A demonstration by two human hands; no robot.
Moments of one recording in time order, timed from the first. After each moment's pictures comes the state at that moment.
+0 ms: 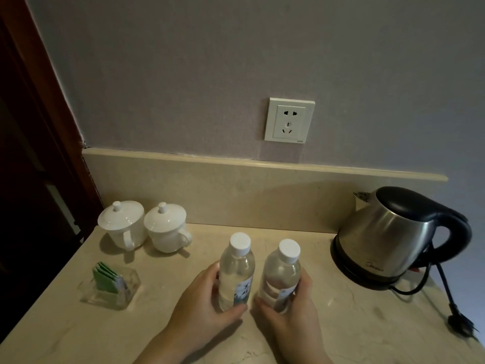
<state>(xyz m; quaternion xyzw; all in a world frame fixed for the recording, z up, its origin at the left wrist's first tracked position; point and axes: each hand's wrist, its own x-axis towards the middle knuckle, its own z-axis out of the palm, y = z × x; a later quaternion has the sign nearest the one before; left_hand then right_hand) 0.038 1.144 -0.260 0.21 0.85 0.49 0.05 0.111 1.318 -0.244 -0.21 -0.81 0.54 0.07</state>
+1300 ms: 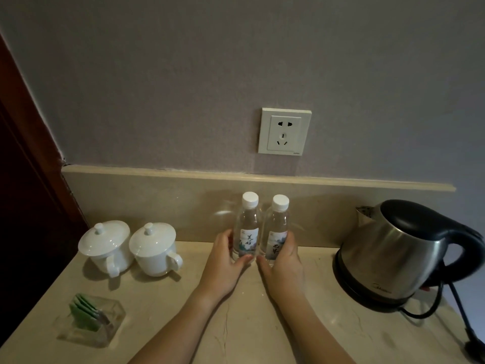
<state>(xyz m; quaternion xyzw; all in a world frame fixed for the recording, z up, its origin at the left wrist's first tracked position) -0.082 1.223 -0.290 0.16 0.81 0.56 0.00 -0.018 1.361 -0.273 -0.22 -0.87 0.38 0.20</state>
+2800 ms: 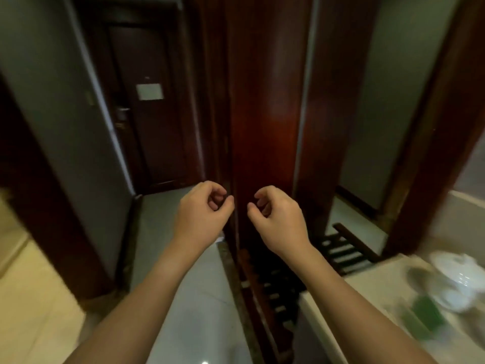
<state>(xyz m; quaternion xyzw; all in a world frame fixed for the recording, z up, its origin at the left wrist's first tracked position) 0.199 0.774 -0.109 -0.28 0.80 0.24 -0.47 0.079 0.885 -0.114 0.47 -0.75 0.46 0.09</state>
